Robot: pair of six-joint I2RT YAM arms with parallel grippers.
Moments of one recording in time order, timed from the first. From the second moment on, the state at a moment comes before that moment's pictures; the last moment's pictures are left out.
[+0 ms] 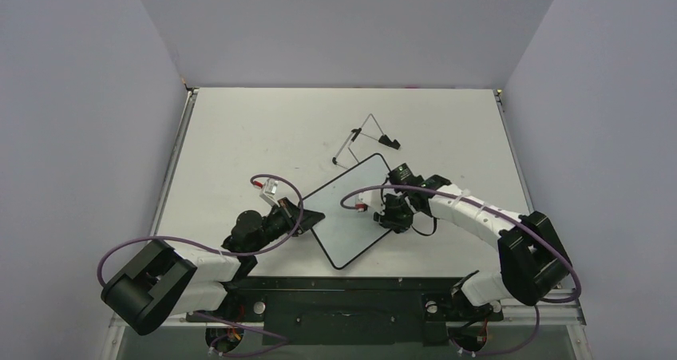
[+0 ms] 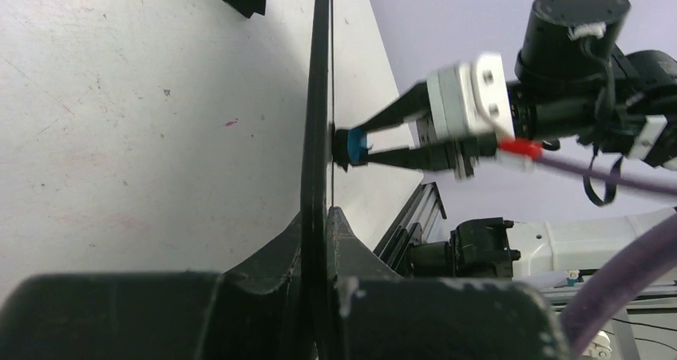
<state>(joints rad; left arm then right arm) -0.63 1.23 0.08 1.07 0.26 -1.06 0.55 1.41 0.84 -0.65 -0.25 -0.79</state>
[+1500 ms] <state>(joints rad) -0.63 1.23 0.08 1.05 0.23 -1.04 0.63 1.48 0.83 -0.66 0.00 -0.75</state>
